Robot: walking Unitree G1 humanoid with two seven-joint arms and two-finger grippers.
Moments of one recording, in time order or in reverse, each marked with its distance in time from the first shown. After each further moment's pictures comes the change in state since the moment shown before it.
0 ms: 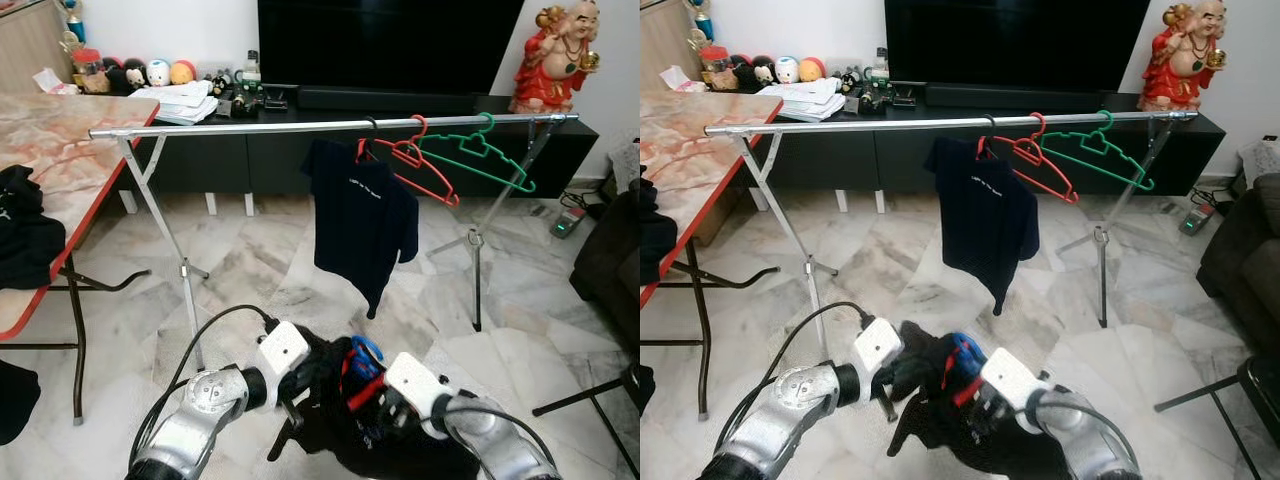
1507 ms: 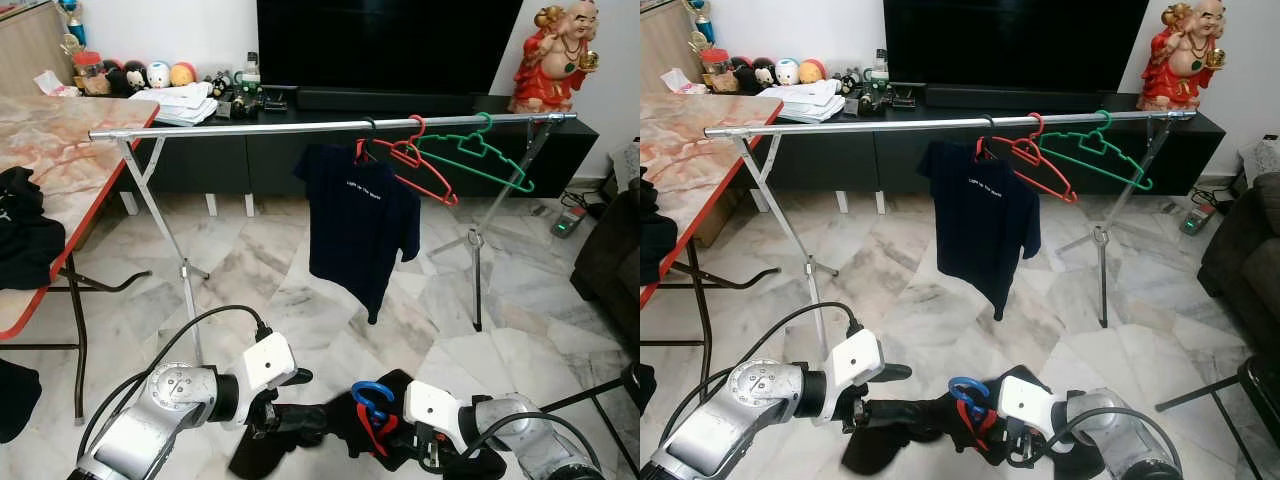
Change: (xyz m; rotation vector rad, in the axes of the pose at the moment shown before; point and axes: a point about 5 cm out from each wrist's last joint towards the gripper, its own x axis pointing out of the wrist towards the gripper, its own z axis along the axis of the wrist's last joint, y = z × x) left arm -0.040 -0.008 0.013 0.057 0.160 -0.203; right arm -0.026 -0.004 -0.026 -0.234 0.037 0.450
